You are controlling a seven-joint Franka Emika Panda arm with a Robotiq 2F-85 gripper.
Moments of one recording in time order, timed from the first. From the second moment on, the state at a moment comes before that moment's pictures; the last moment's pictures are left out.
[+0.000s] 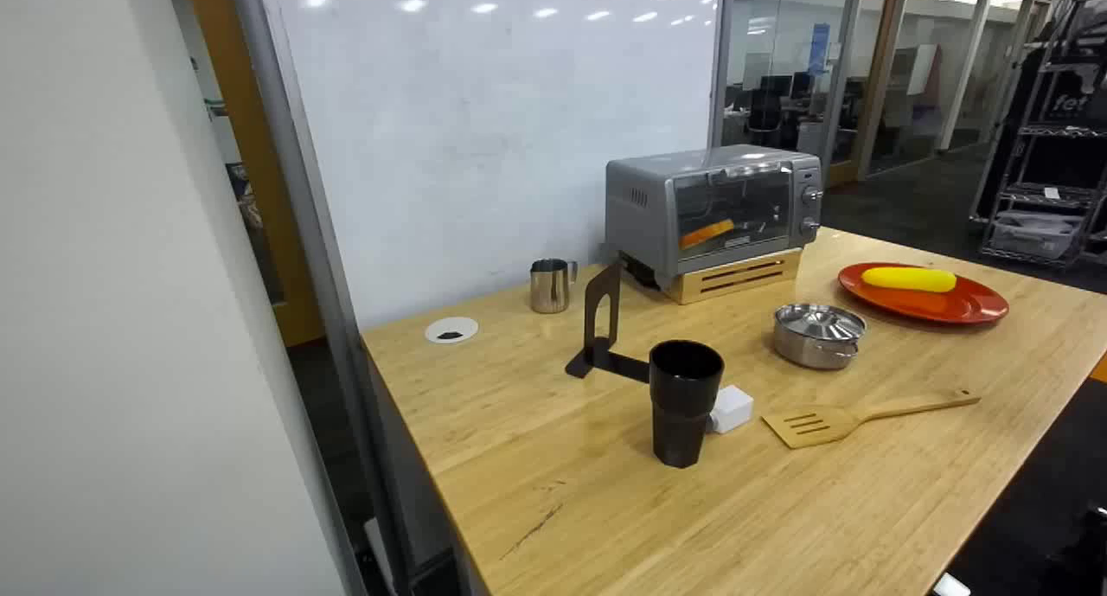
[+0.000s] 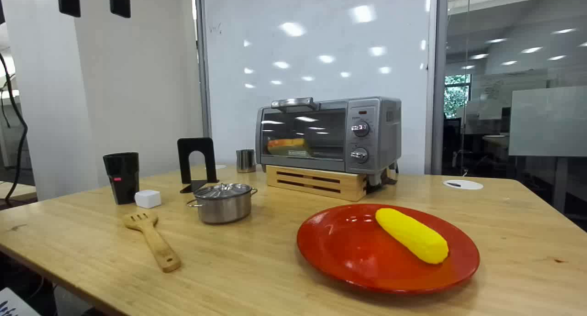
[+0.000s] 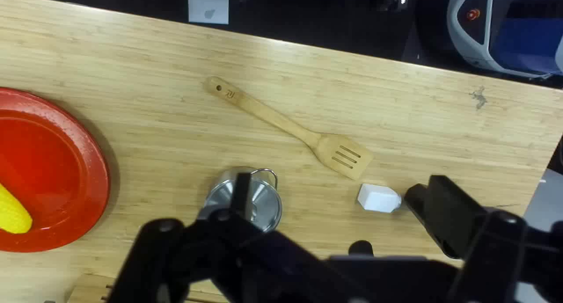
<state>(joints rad) -0.04 -0.71 -0.28 -2.39 -0.03 1.70 -0.33</state>
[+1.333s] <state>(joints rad) -0.03 -0.63 -0.33 -2.41 0.04 1.71 -0.40</state>
